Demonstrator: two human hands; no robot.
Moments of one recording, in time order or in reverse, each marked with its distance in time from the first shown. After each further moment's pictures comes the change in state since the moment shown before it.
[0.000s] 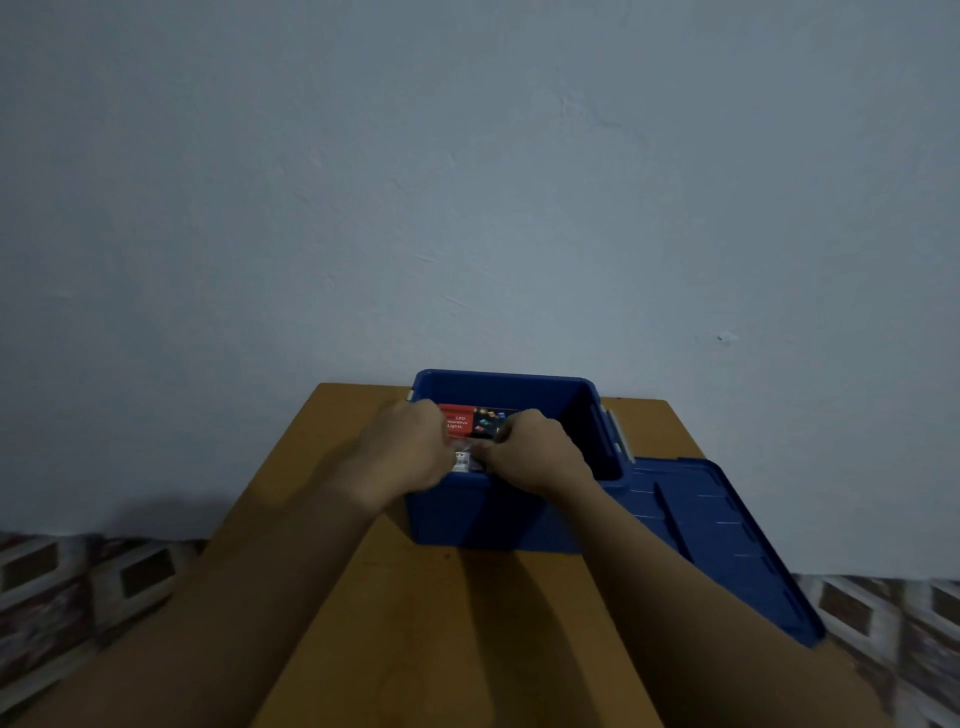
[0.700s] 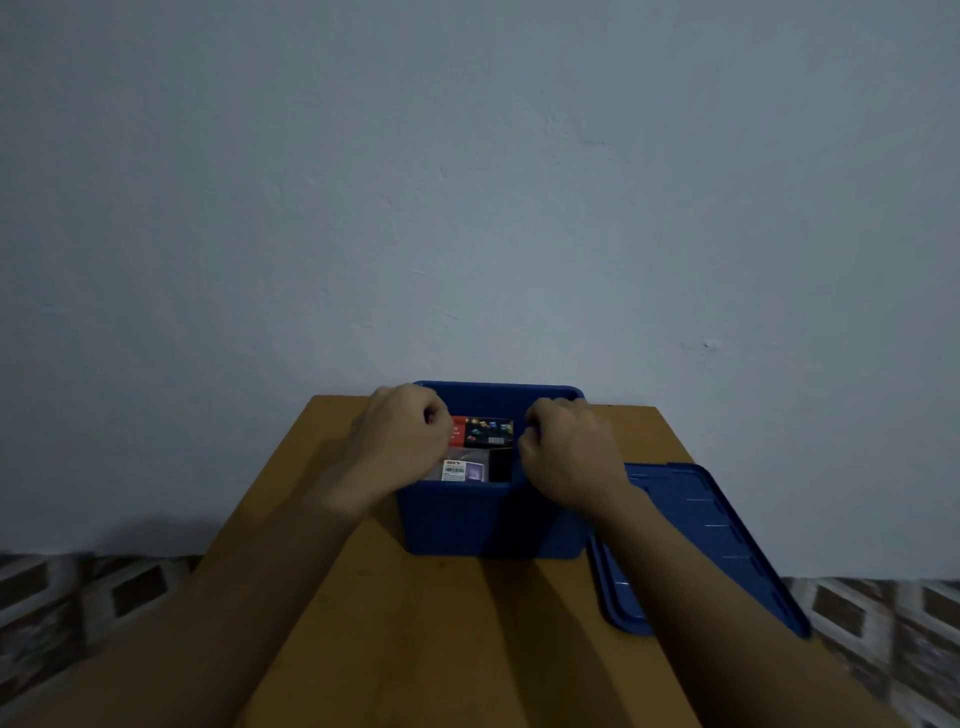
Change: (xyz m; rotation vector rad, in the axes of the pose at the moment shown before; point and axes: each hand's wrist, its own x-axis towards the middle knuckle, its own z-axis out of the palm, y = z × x) left_hand -0.011 0.005 -0.016 -0.326 0.266 0.150; right_hand -0.024 0.020 -0.035 -0.315 0.345 -0.302
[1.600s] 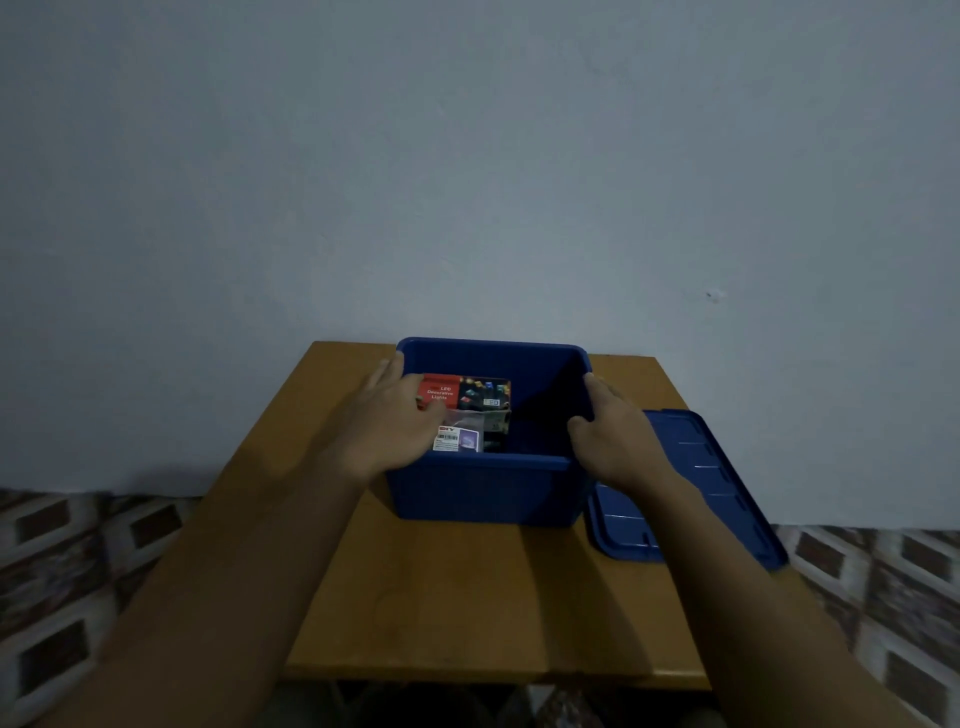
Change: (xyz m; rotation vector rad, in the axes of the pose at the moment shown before) left_hand -0.032 -0.024 0.026 0.123 -0.243 -0.167; right_hand -0.053 0.030 -0.018 0.287 -0.233 0.280
